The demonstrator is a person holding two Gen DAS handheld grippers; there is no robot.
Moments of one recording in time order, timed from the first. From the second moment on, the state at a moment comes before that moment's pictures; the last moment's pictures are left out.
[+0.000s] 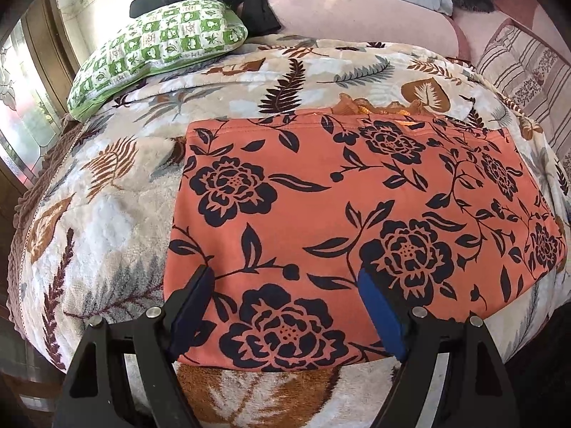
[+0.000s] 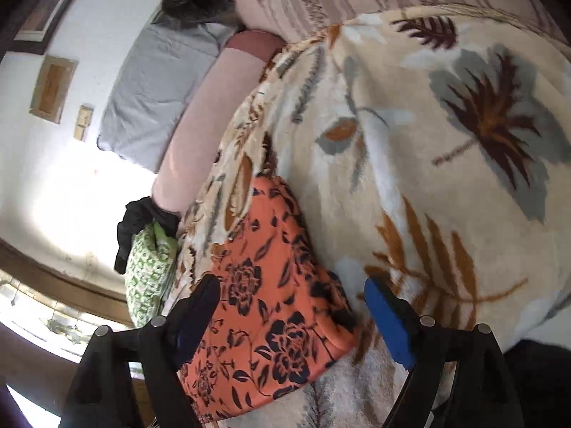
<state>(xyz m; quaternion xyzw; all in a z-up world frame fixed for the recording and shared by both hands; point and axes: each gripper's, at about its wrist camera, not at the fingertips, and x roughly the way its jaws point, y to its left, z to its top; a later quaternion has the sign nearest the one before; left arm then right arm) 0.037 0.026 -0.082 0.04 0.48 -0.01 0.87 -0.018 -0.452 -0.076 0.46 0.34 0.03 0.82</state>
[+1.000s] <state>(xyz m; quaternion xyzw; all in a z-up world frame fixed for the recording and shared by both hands) 0.018 0.066 -0.087 0.00 0.48 0.00 0.88 0.112 -0.408 -0.049 0.23 0.43 -0.02 0.87</state>
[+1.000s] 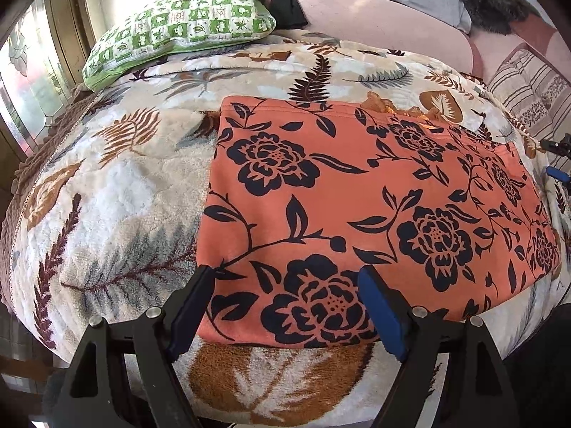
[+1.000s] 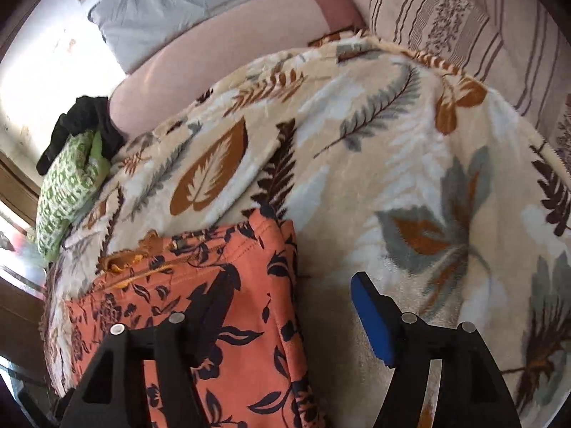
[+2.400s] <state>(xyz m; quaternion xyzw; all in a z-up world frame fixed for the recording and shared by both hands) -0.008 0.055 -0.068 -0.02 0.47 0.00 0.88 -0.056 -0.401 -0.160 0.60 0.40 0.06 0.69</state>
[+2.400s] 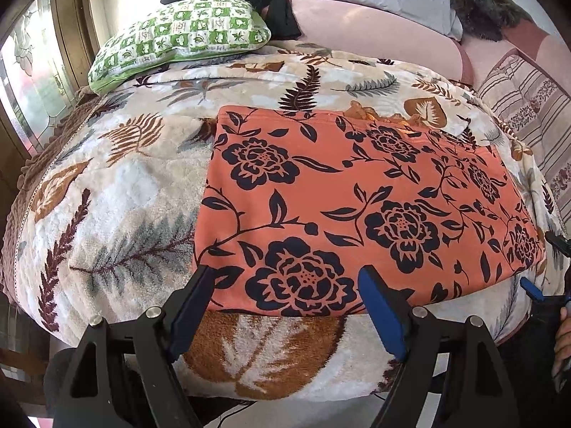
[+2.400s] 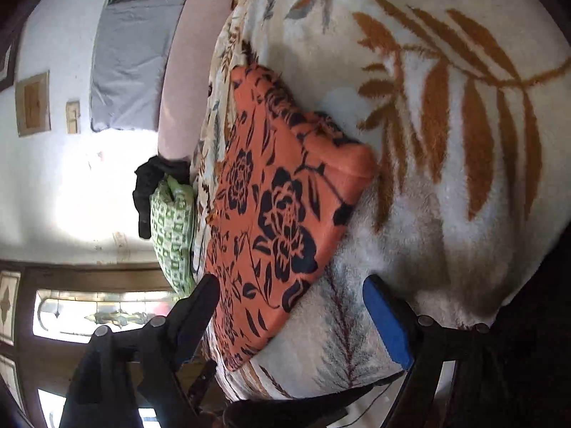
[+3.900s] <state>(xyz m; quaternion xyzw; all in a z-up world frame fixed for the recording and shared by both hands) -0.046 0.248 -0.071 -0.23 0.29 0.20 0.91 0.059 0.018 -0.099 0.03 0.50 0.22 0.84</state>
